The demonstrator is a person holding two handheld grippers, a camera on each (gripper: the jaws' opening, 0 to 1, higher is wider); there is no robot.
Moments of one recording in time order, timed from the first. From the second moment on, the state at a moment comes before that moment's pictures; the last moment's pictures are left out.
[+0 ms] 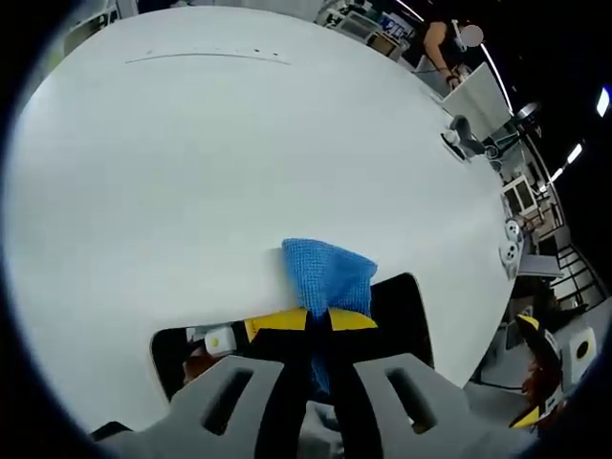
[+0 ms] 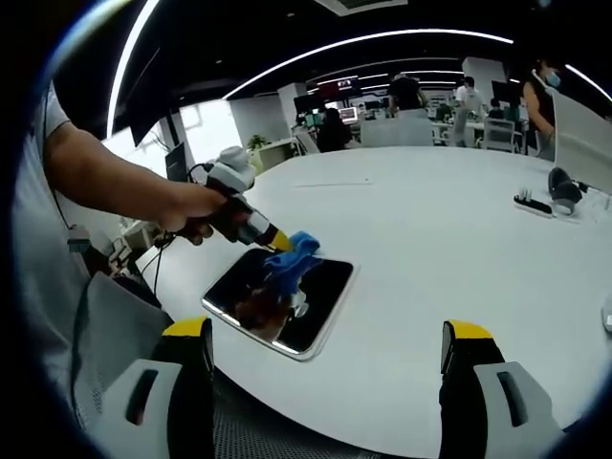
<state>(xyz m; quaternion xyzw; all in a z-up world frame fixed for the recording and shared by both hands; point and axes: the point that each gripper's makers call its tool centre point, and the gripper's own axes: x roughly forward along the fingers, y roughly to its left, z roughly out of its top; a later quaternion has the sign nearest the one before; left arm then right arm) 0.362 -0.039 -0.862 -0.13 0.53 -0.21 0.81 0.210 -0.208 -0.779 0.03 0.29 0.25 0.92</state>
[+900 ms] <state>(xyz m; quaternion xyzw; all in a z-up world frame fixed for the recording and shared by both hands) 0.365 -0.013 -0.862 -0.12 0.53 -0.20 0.82 0.214 -0.203 -0.779 0.02 0.29 0.26 0.92</state>
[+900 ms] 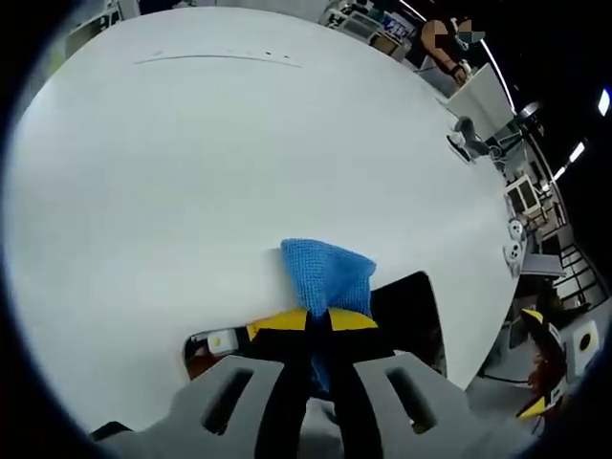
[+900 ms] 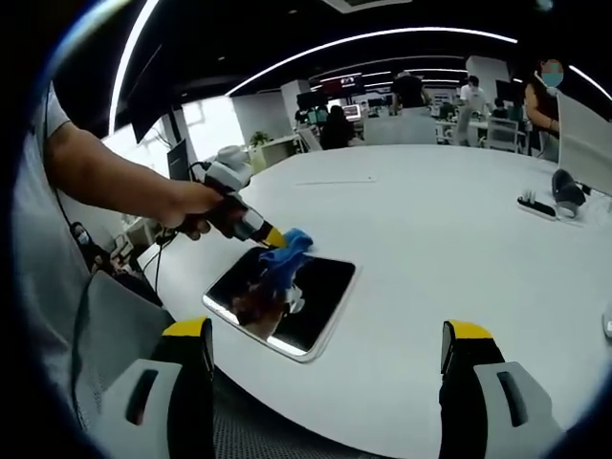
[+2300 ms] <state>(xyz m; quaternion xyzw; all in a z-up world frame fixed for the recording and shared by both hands) 0.362 0.014 -0.862 -0.11 0.52 -0.18 0.83 0.211 -0.198 -0.780 0.03 0.29 0.28 0.92</state>
